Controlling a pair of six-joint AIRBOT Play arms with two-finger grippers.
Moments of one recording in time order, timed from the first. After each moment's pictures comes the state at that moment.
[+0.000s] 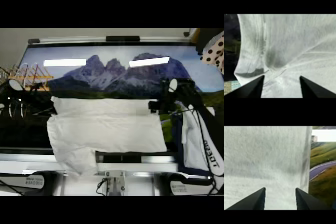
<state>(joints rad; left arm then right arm) 0.21 -1.55 1.25 1.24 -1.40 -1.39 0.10 -1.51 1.25 -1.48 1.31 1.66</state>
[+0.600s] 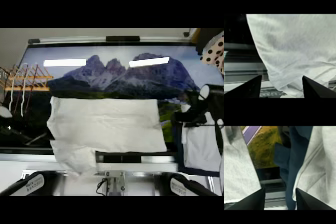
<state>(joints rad) 0.34 -1.11 0.69 1.23 -1.48 -1.42 -0.16 -1.24 1.06 -1.61 1.50 1.51</state>
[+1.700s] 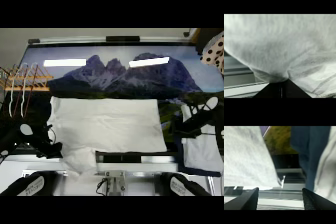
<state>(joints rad) 0.13 -1.06 0.43 1.20 -1.33 -1.46 -0.26 -1.17 0.88 -1.39 1.49 1.40</state>
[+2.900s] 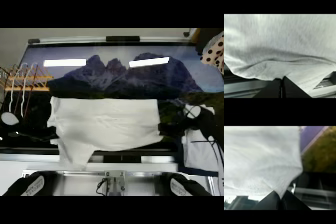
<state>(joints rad) 0.17 -0.96 0.68 1.15 -1.33 -1.40 -0.13 -1.15 0.76 -1.27 1.24 1.42</state>
